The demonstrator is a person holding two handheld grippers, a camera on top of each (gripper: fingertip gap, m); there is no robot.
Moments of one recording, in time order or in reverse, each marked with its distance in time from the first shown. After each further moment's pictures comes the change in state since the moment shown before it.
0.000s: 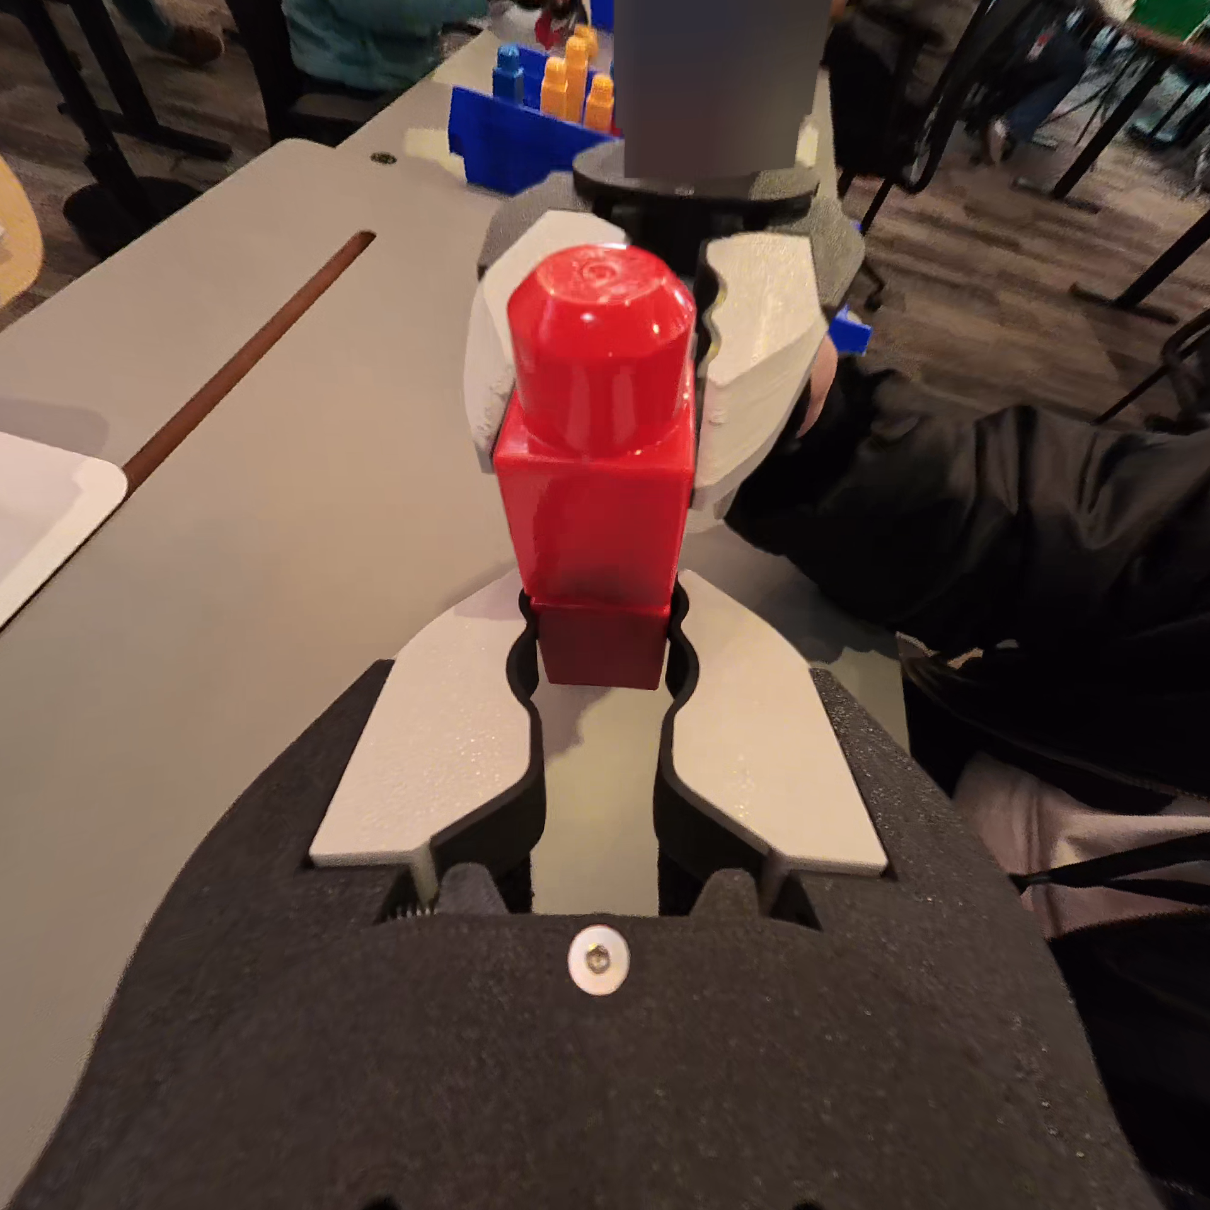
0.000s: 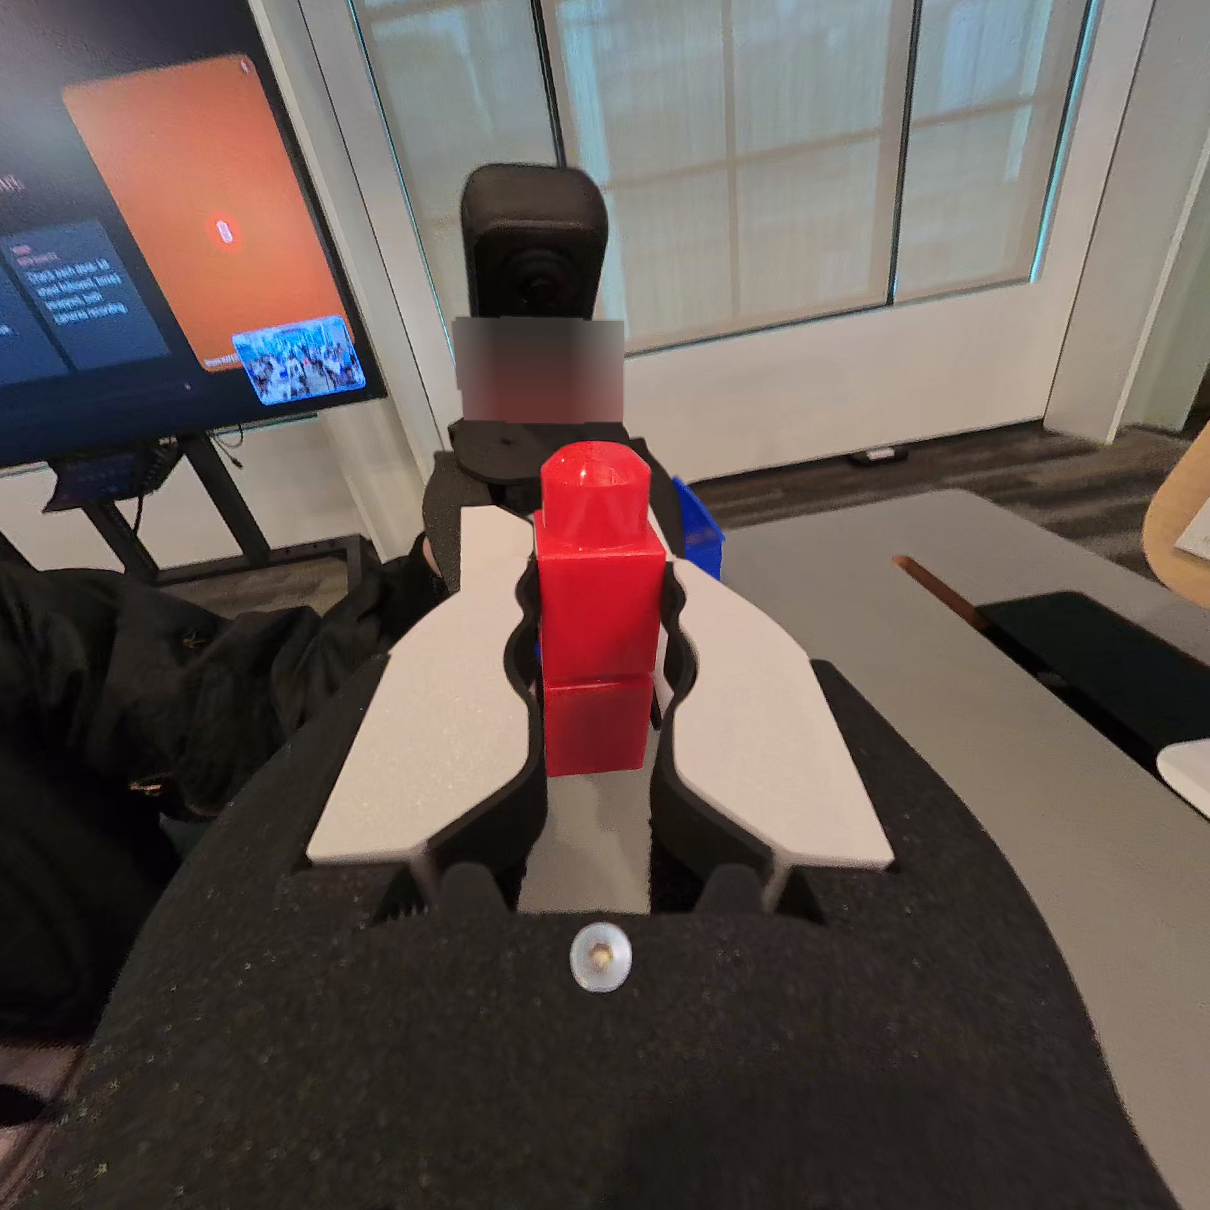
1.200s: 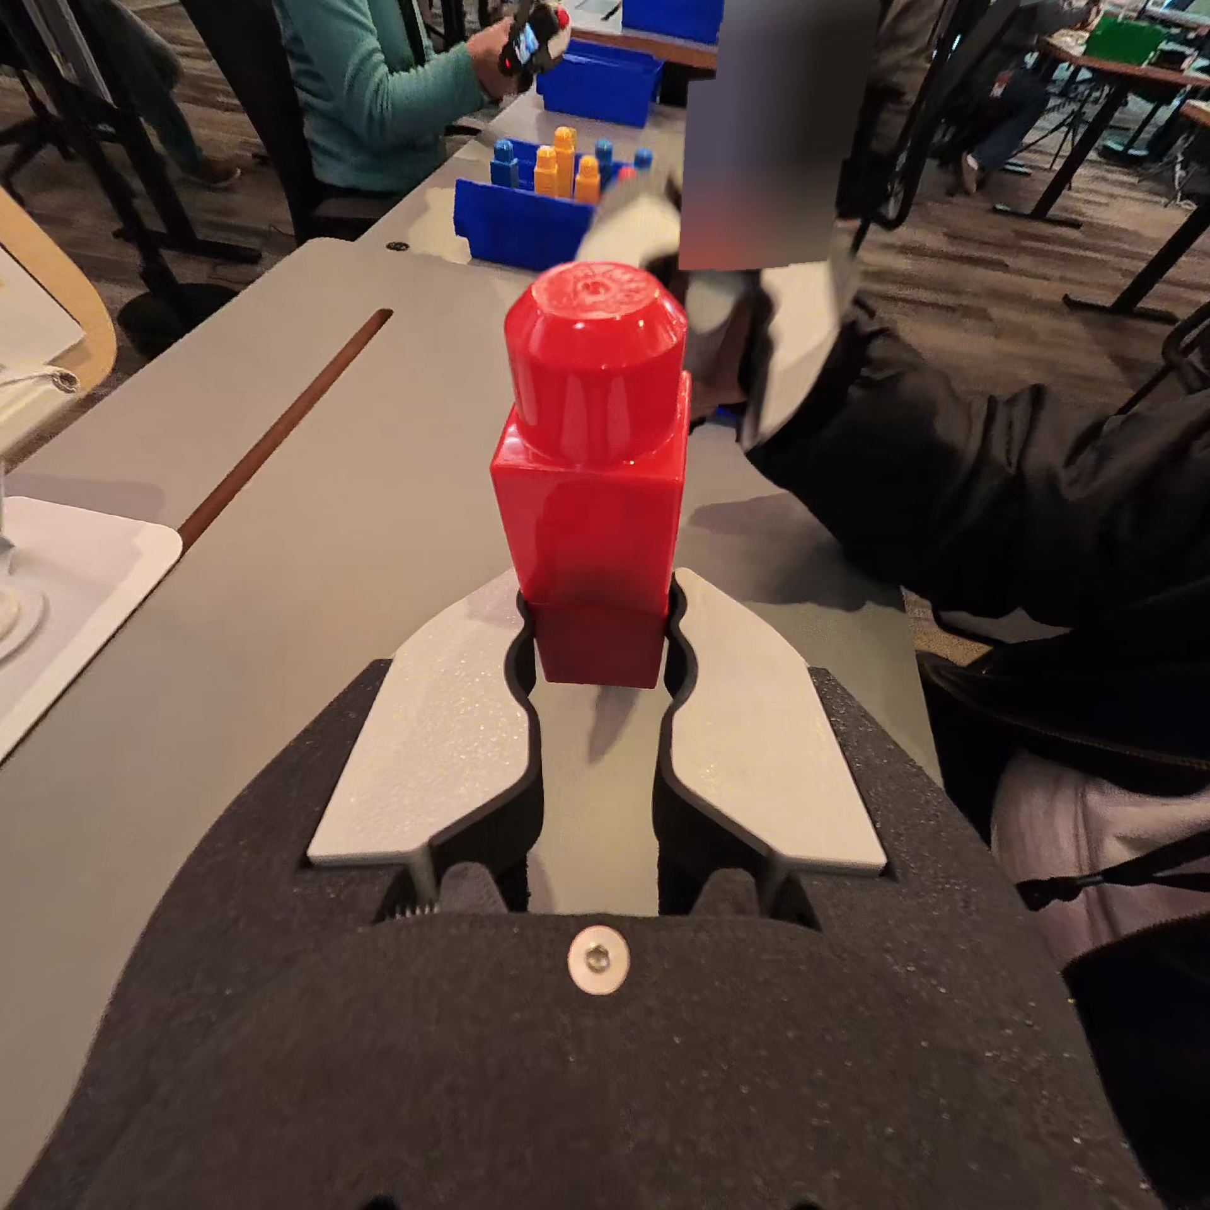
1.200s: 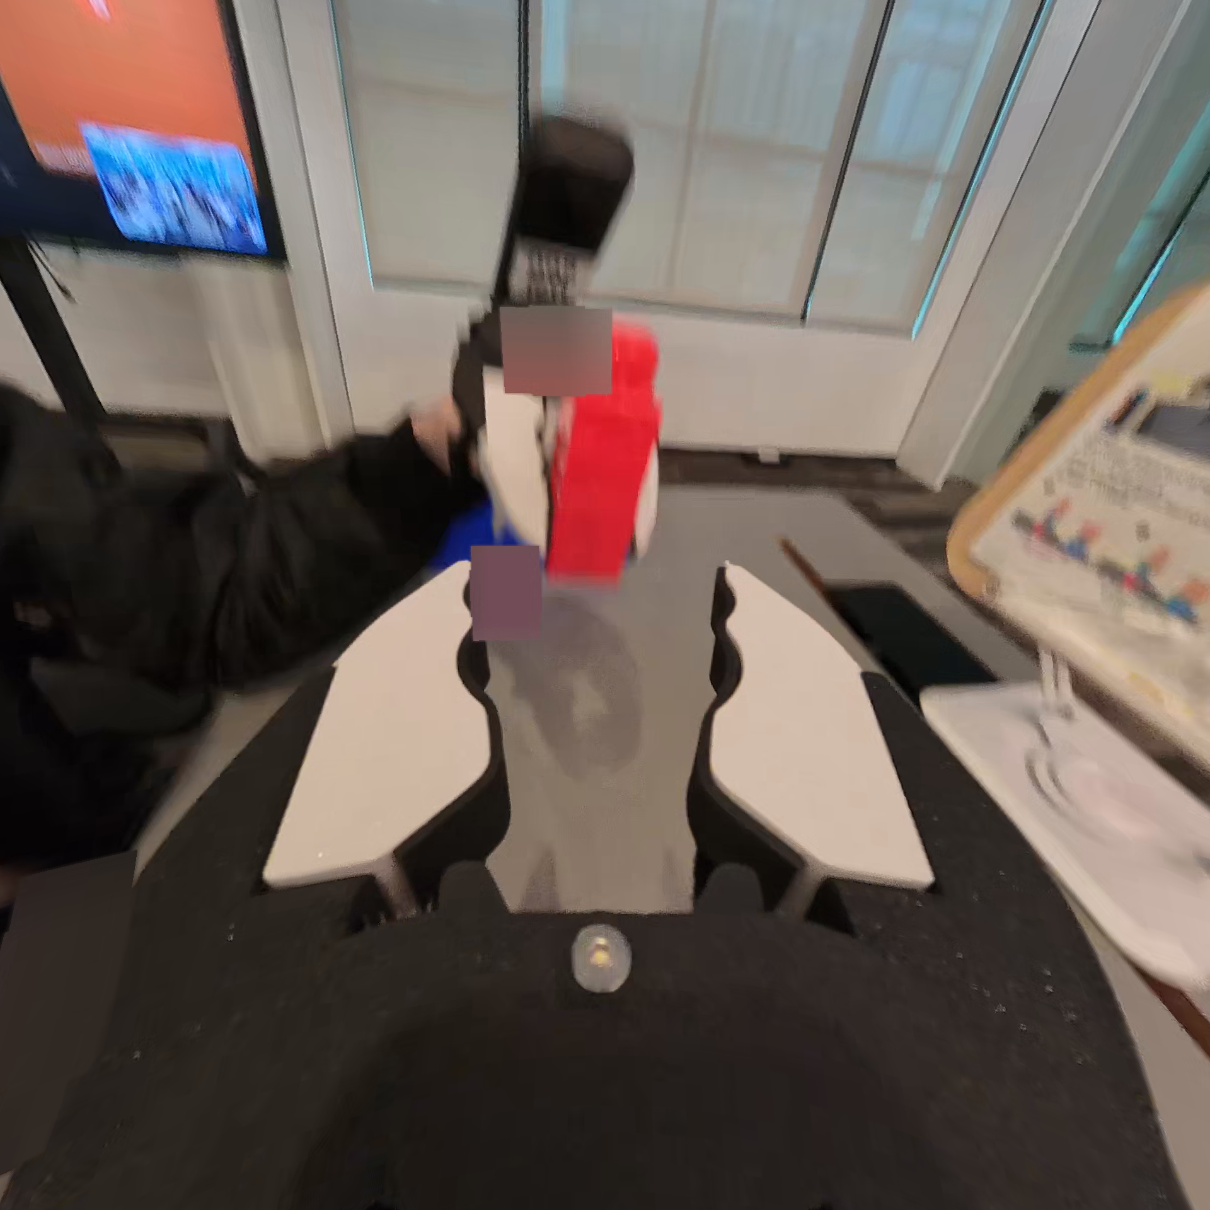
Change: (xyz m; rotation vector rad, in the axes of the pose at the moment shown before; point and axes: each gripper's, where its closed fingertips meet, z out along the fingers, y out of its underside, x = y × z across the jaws) left arm 0.000 -0.007 -0.018 0.081 0.001 0.082; right arm -0.011 0.011 -0.062 -0.100 0.116 -0.266
